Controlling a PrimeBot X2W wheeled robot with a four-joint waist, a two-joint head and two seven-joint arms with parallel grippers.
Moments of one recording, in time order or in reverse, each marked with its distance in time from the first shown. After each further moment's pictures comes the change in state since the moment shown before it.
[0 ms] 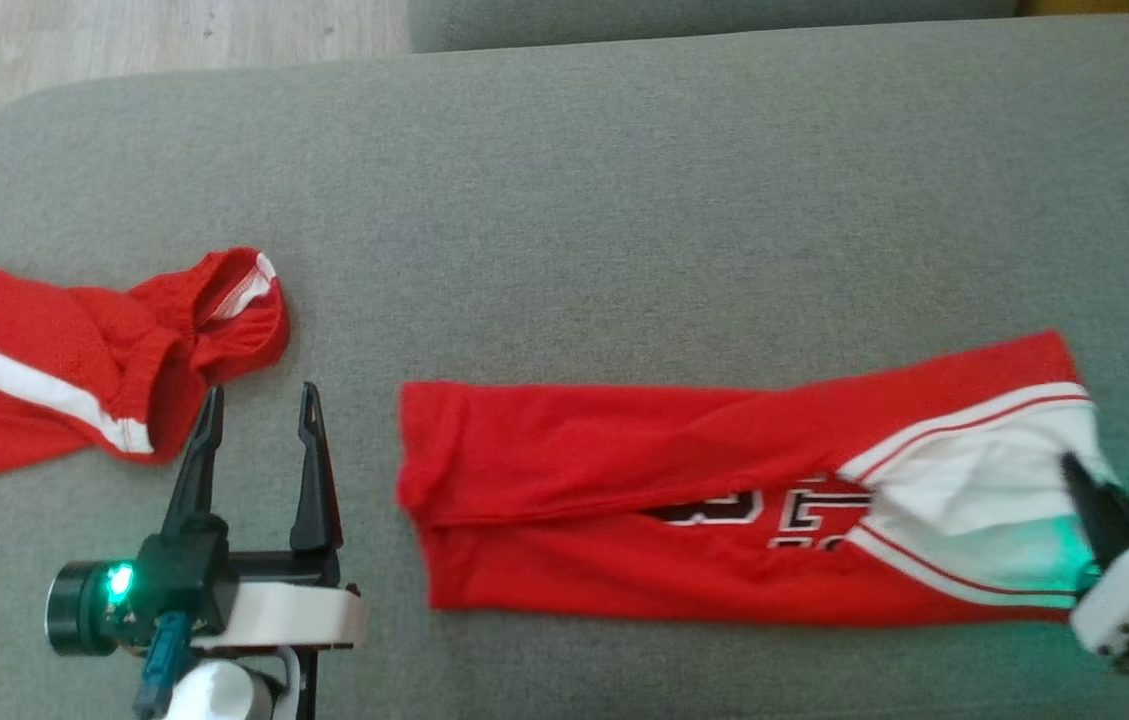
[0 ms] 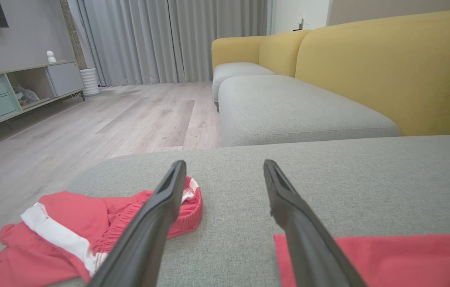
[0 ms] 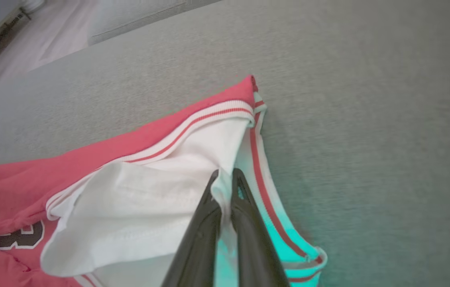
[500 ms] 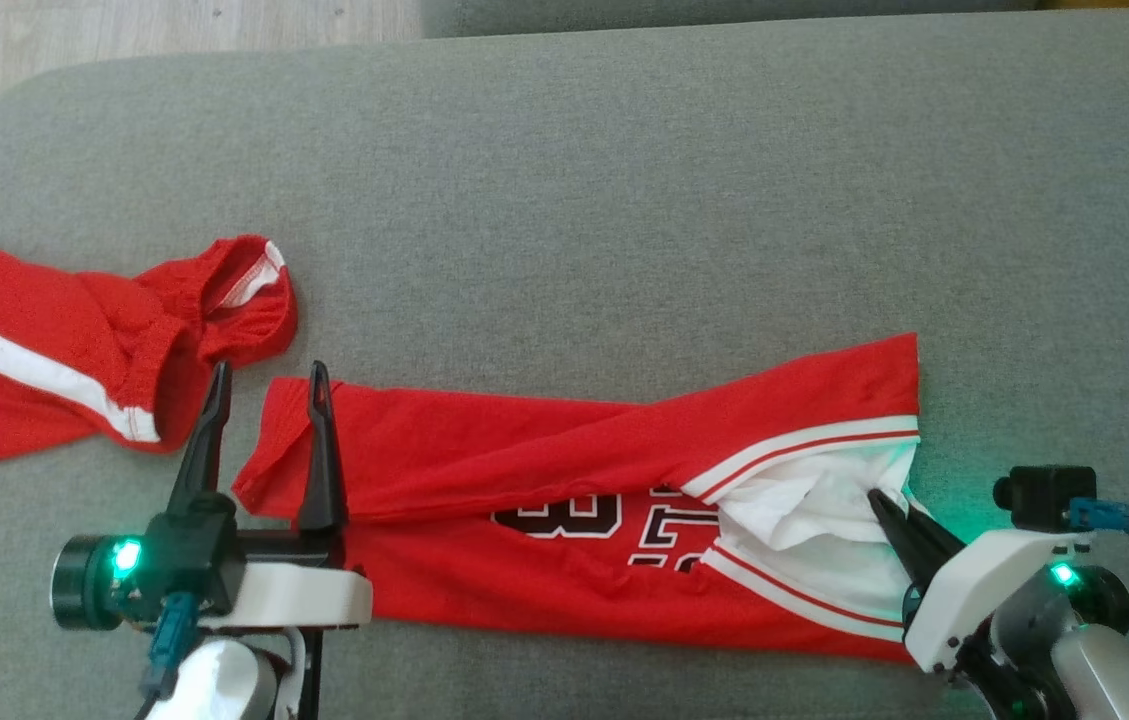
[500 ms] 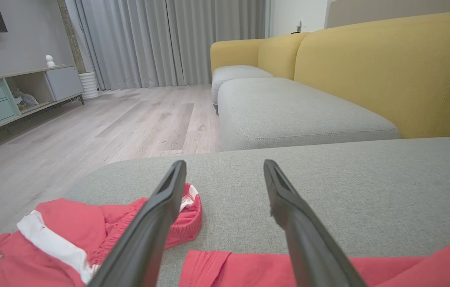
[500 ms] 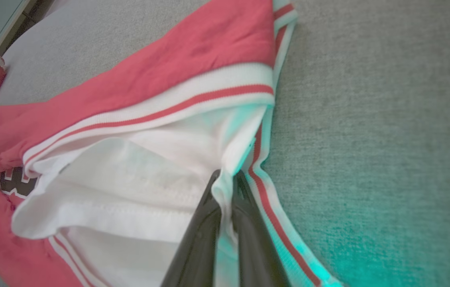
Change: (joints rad) left arm -0.037 -0.005 -0.006 0.007 0.016 -0.011 0.006; right arm -0.104 0.043 0.318 0.161 0.049 0.000 -0.016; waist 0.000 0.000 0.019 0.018
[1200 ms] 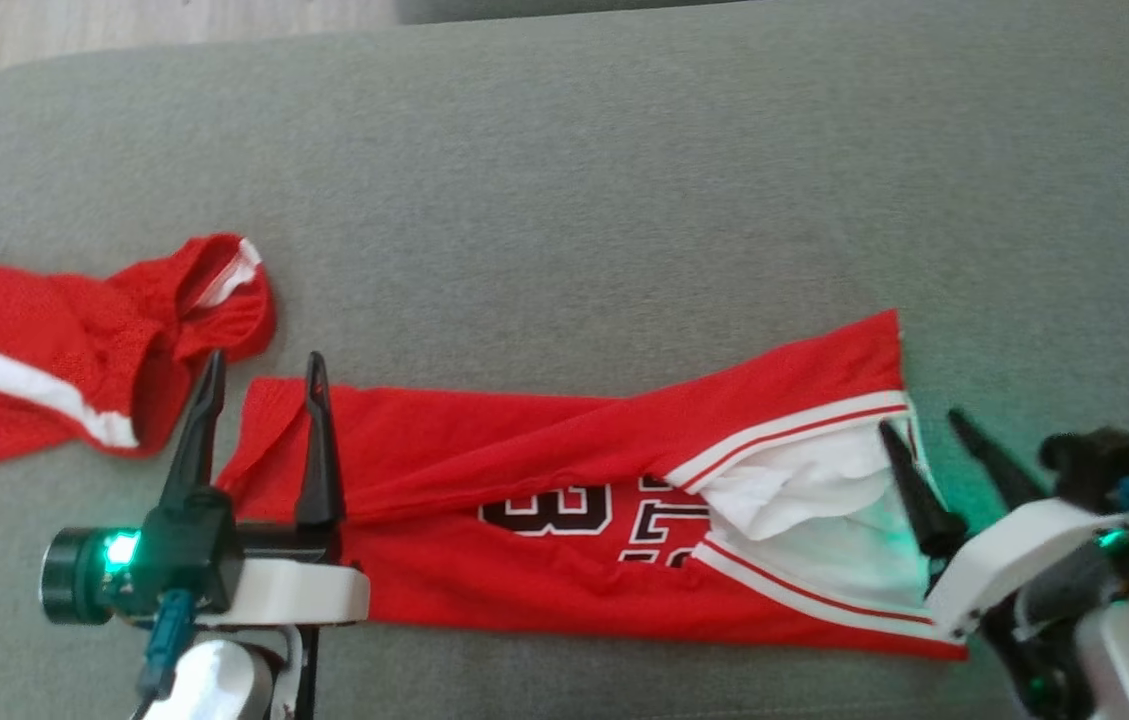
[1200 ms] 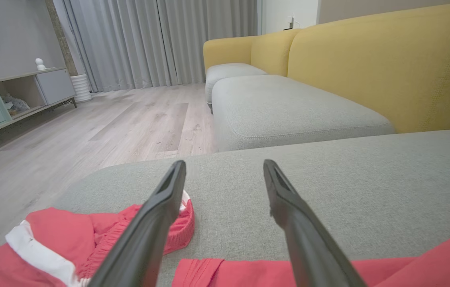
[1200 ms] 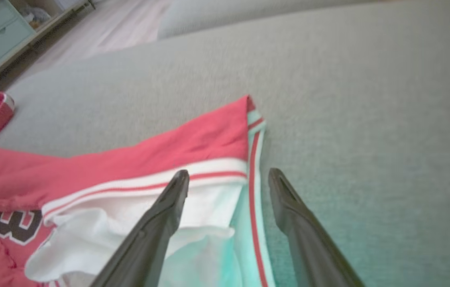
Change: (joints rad) left arm 0.004 0.021 0.003 -0.057 0.030 0.018 0.040; right arm 0.025 0.025 -0.116 -0.195 -0.174 0.000 -0.092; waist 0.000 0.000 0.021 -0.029
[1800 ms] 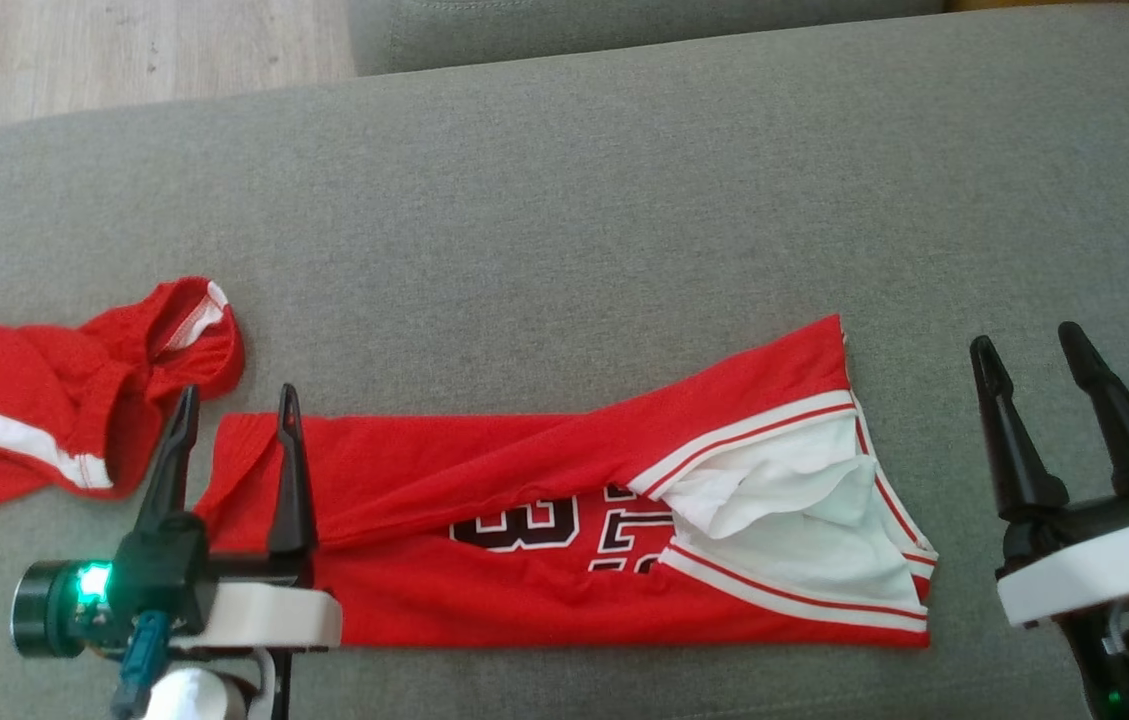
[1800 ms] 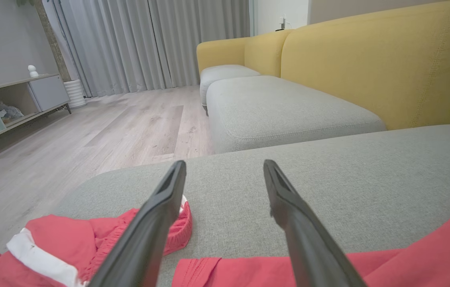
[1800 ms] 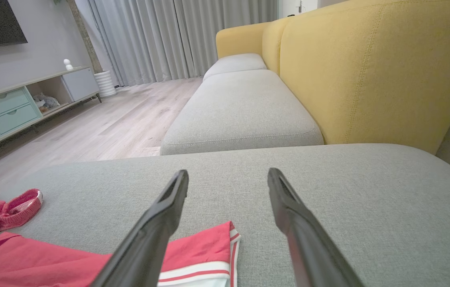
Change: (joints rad) left arm 0.061 0.028 0.029 -0.009 -0.004 0.001 0.017; right arm 0.123 0.076 -0.148 -0.431 -0.087 0.000 0.011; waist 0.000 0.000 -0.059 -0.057
